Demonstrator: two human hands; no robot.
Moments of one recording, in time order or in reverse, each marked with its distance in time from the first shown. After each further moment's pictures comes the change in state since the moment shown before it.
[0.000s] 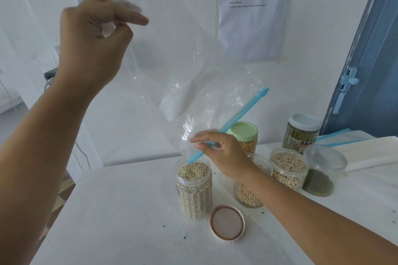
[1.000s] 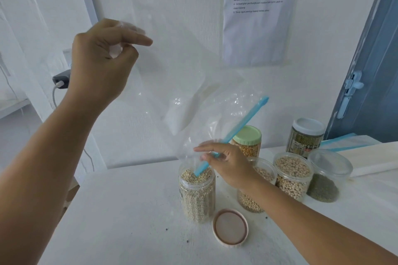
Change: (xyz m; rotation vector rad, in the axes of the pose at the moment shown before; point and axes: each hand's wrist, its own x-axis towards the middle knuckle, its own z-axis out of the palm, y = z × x) left_hand -0.017 -0.007 -0.002 -0.036 -0.024 -0.094; right_hand -0.013 0.001 0.002 0.036 -0.033 0.081
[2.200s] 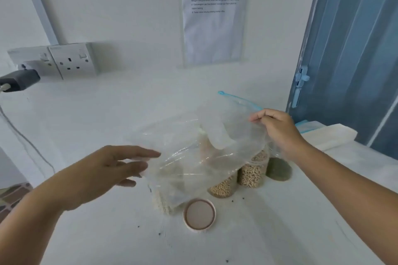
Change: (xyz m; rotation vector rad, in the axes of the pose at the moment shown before) left_hand -0.127 0.028 0.005 -0.332 -0.967 -0.748; right_hand -0.045 -0.035 -0.171 -0.176 0.576 0.301
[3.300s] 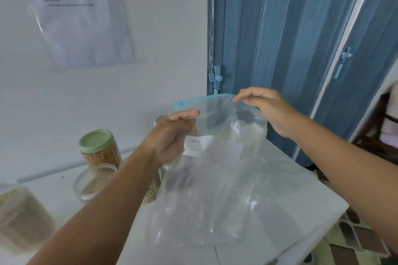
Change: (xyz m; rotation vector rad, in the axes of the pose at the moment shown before) left_hand 0.254 0.182 0.334 -0.901 -0.047 0.086; right_hand 0.087 0.041 -0.304 -0.050 -0.208 -0.049
